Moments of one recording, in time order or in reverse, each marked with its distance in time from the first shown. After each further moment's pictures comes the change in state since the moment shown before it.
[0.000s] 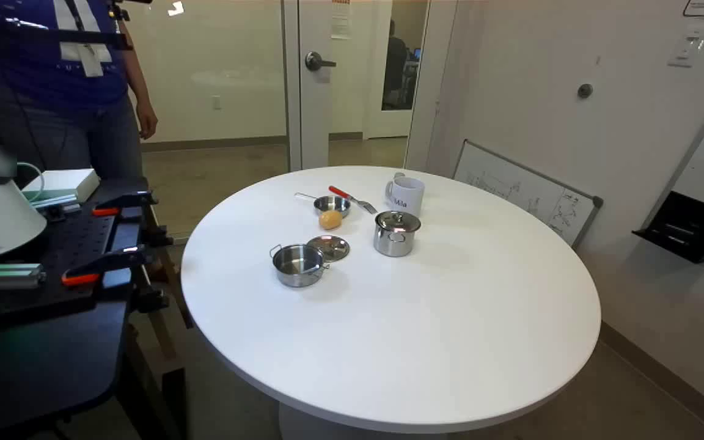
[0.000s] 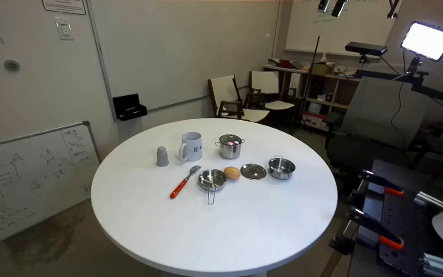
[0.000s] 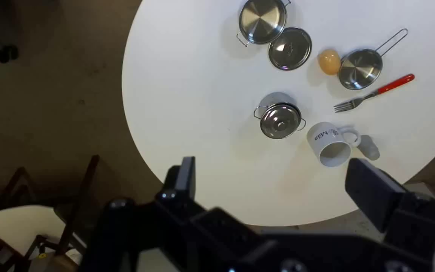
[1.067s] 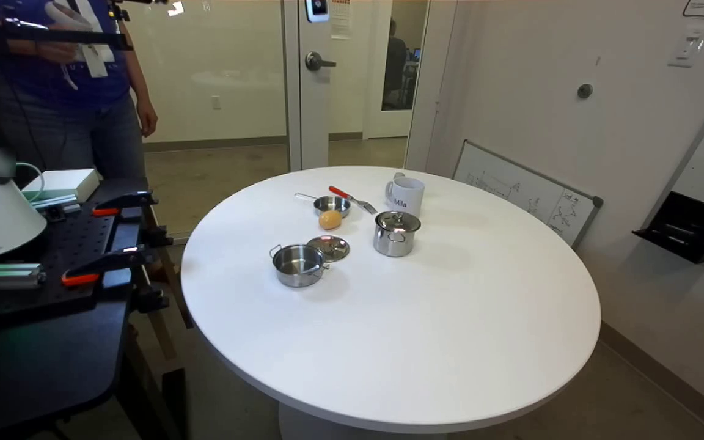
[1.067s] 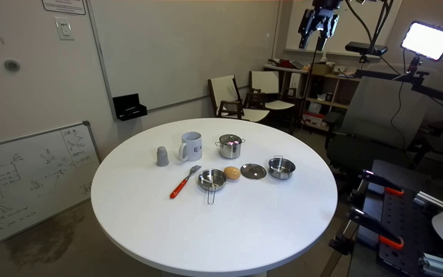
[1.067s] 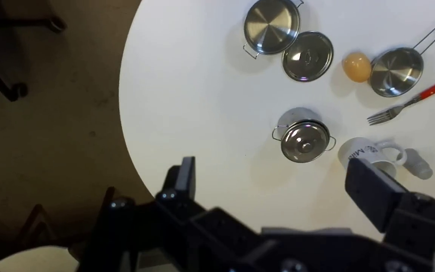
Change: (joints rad) arm -0.009 0.170 0.023 -0.087 -0.017 0.192 0.132
